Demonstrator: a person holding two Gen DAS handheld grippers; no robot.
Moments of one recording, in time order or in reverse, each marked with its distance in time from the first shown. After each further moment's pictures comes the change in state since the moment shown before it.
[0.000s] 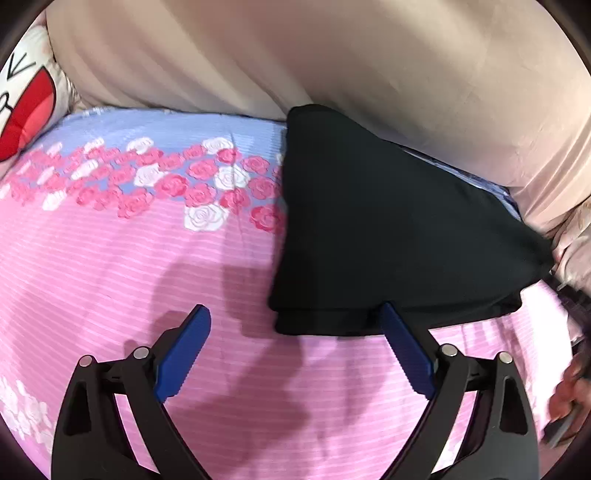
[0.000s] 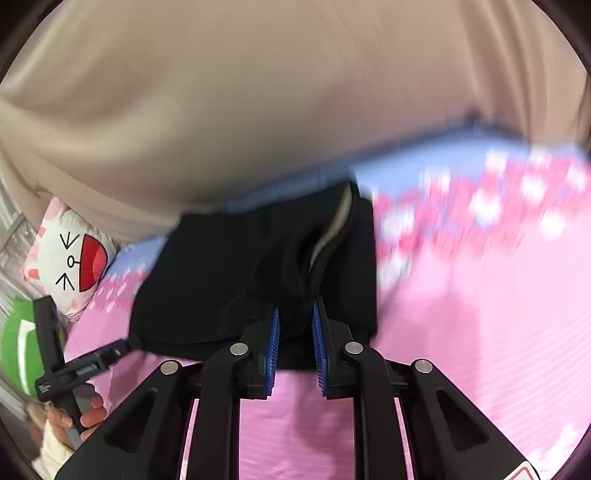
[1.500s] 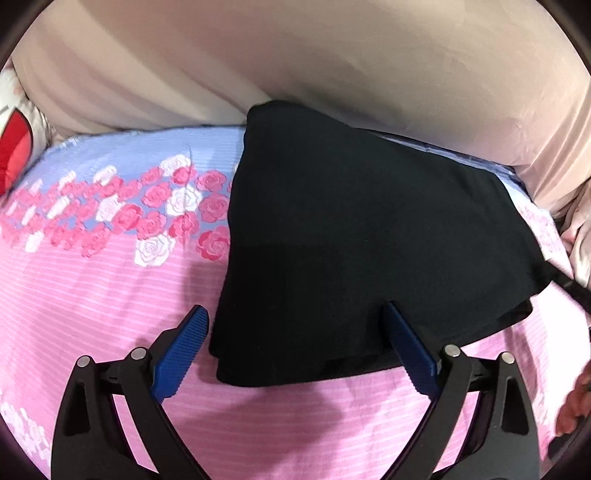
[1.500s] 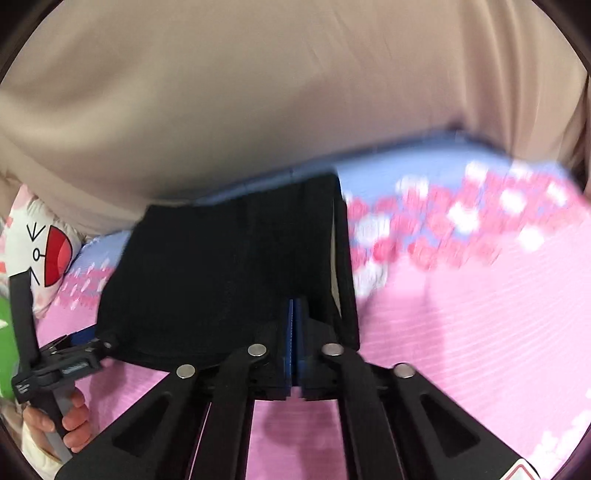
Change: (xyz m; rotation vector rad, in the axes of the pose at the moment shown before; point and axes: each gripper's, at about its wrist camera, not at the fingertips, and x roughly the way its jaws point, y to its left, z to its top) left arm 0.021 -0.061 0.025 0.102 0.022 0.056; right arm 0.010 0.022 0.004 -0.038 0.025 -0.161
